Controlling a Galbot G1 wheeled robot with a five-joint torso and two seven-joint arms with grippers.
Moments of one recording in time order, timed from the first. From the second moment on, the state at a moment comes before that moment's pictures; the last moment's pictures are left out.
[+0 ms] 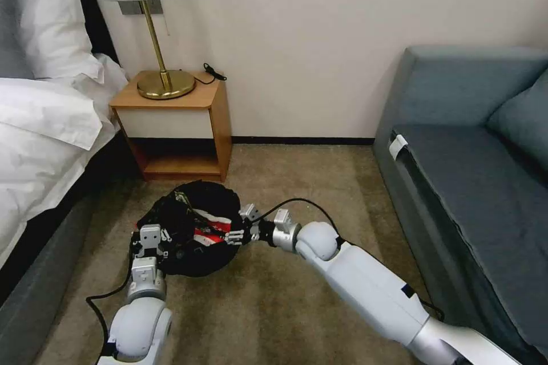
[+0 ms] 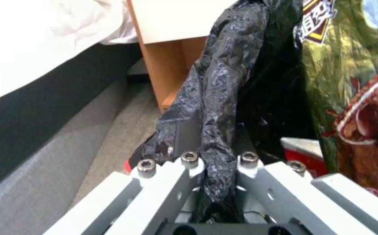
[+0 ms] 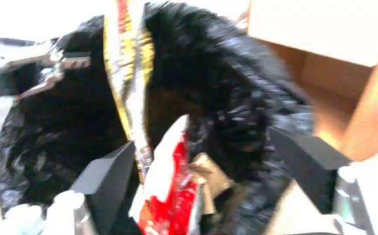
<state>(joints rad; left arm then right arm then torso) 1.42 -1.33 -0.56 -1.93 -0.09 0.16 -0.31 -0.65 1.27 -0.22 1.42 0.32 -0.10 -0.49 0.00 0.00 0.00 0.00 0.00</state>
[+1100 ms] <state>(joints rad) 1.22 -1.41 -0.65 -1.87 -0.75 0.29 -0.69 -0.88 1.24 0.25 1.59 0.36 -0.10 -0.50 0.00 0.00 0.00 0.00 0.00</state>
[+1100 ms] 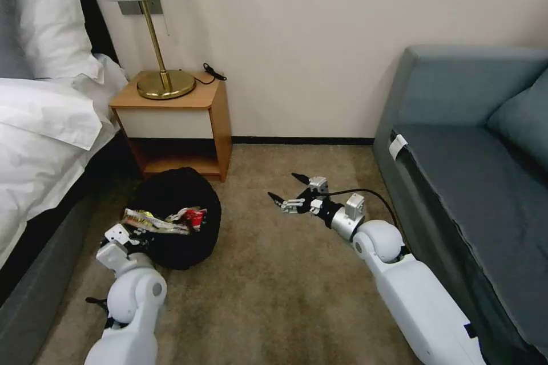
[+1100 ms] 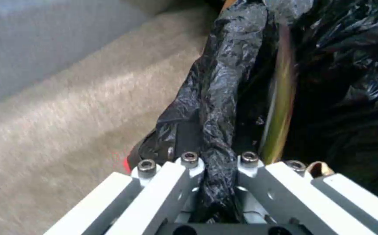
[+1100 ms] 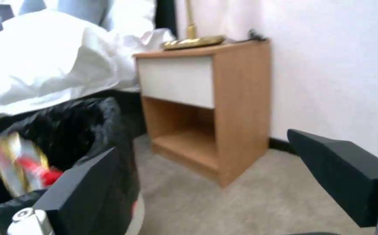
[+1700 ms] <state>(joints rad) 1.05 -1.39 -0.60 -1.65 -0.89 0.35 -0.82 -1.00 1.23 0.43 1.65 0.33 -0.10 -0.51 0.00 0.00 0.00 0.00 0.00</state>
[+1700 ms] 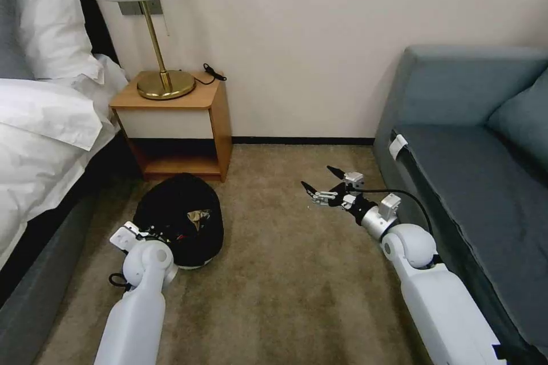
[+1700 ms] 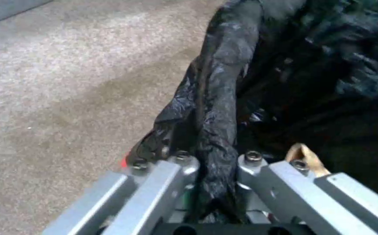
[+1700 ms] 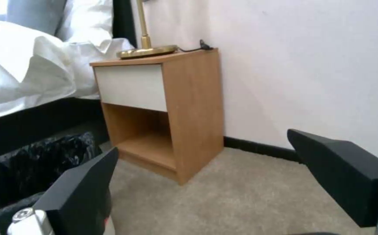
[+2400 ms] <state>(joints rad) 1.26 -1.21 -0.59 -1.87 -0.19 0.28 -0.38 -1.09 1.26 0.49 1.70 0.50 -0.11 -0.37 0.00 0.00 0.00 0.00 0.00</state>
